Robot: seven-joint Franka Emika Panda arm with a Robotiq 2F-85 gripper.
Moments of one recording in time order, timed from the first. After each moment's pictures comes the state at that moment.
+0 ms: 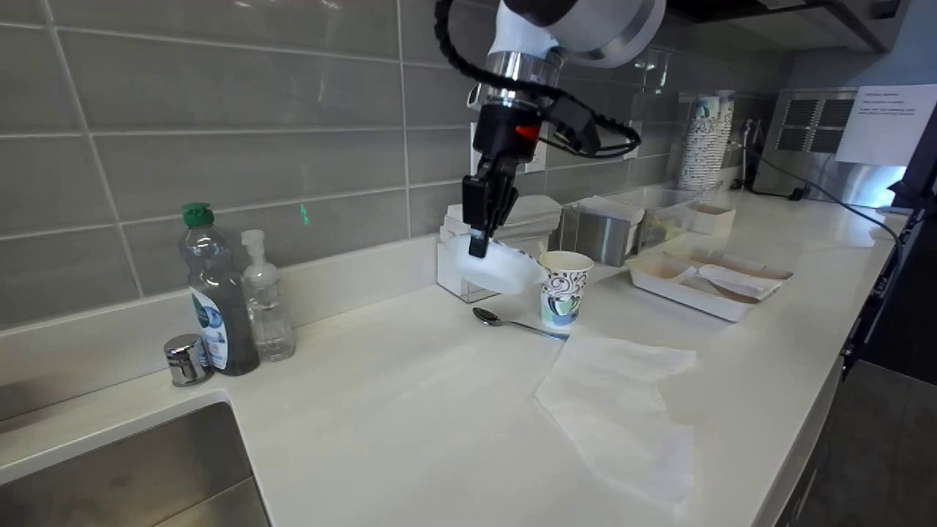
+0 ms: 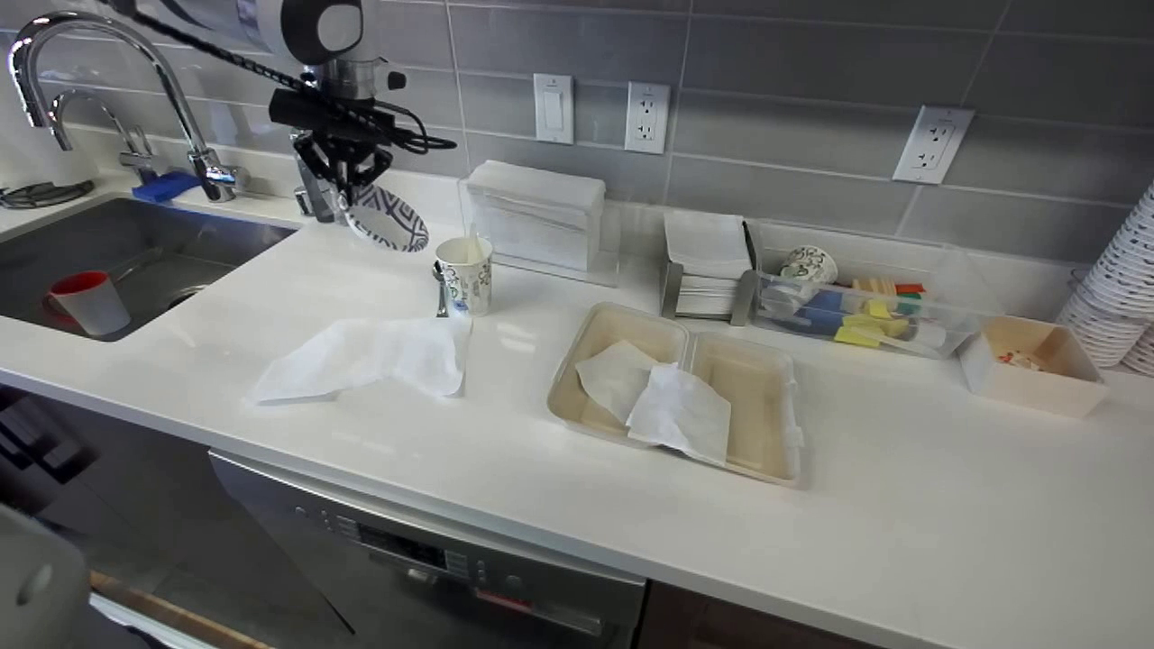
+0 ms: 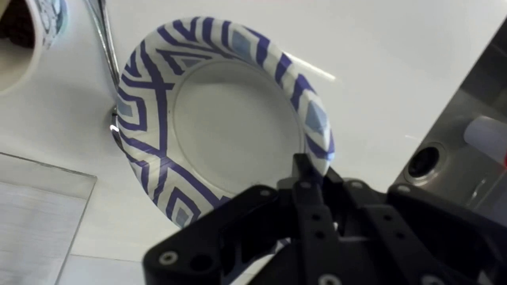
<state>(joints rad) 0.12 0.16 0.13 -1.94 0.28 2.15 -0.38</state>
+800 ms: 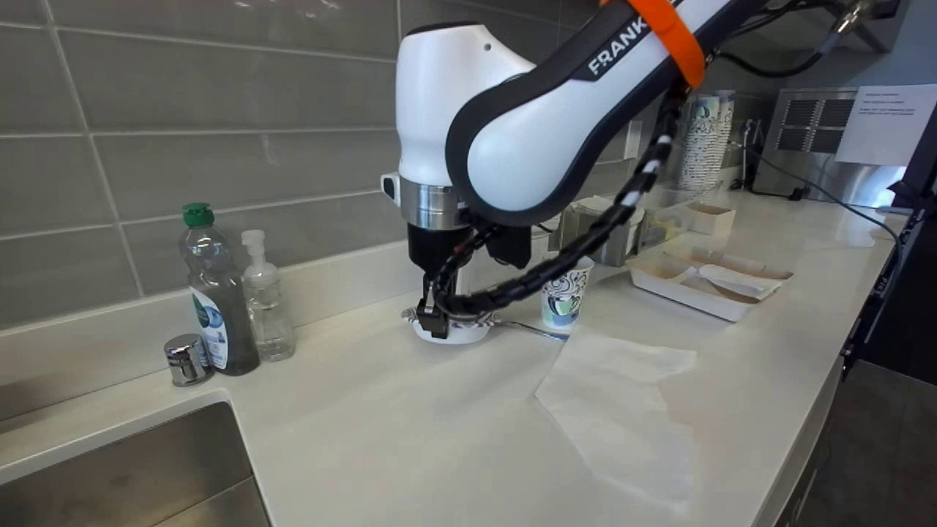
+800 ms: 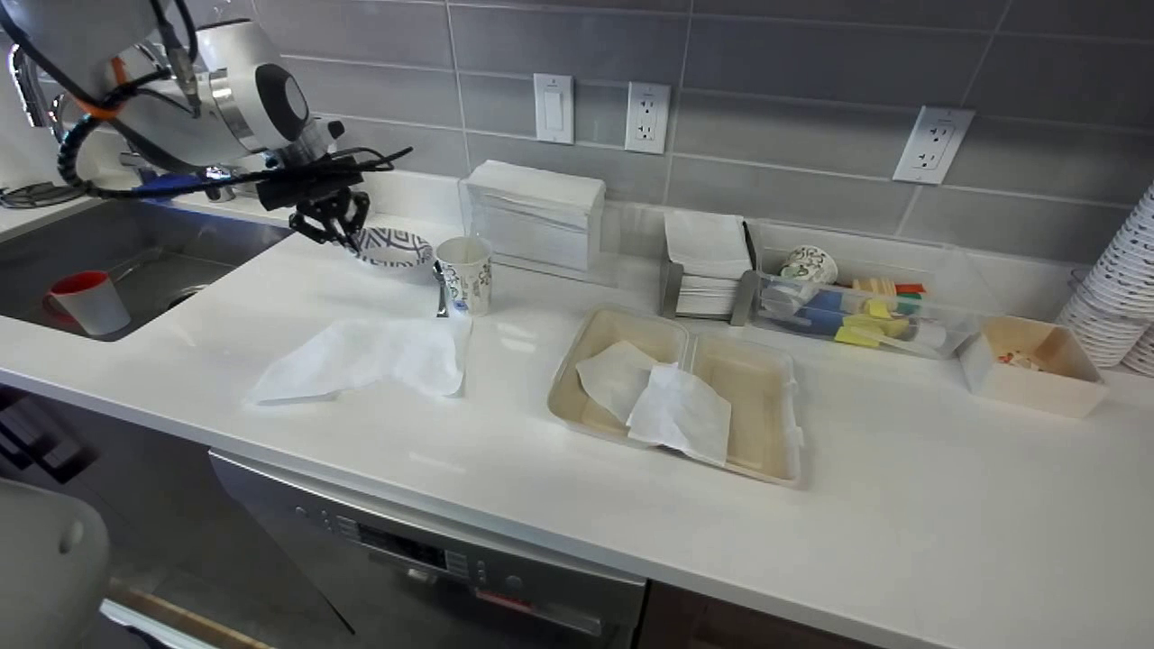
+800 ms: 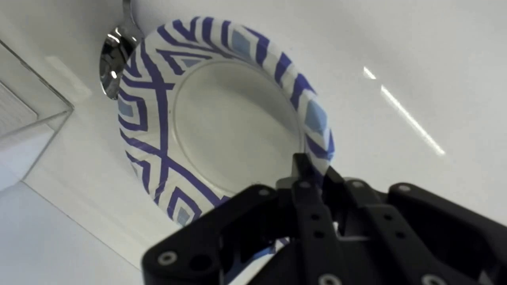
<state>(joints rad) 0.29 0.37 0.15 -1.94 -0.34 2.42 -0.12</state>
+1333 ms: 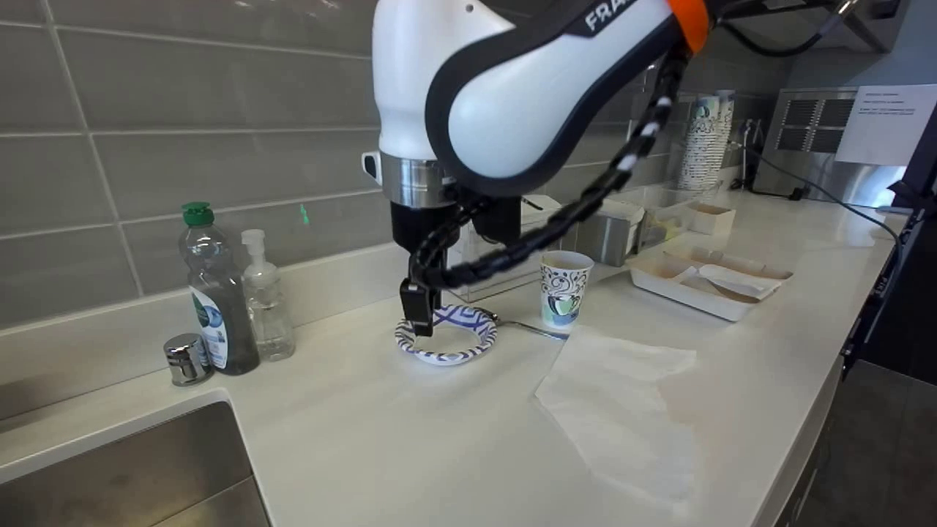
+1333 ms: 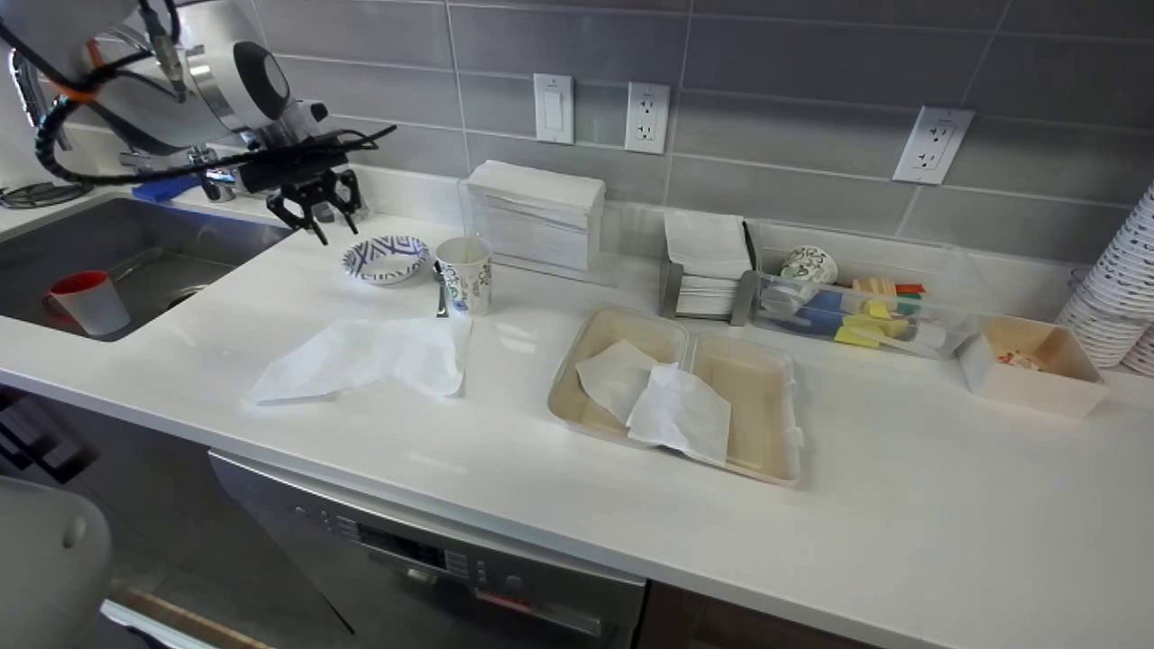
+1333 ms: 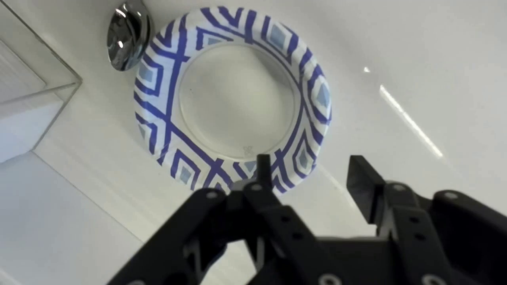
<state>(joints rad) 0.30 0.35 0.17 -1.89 -0.34 2.34 -0.12</state>
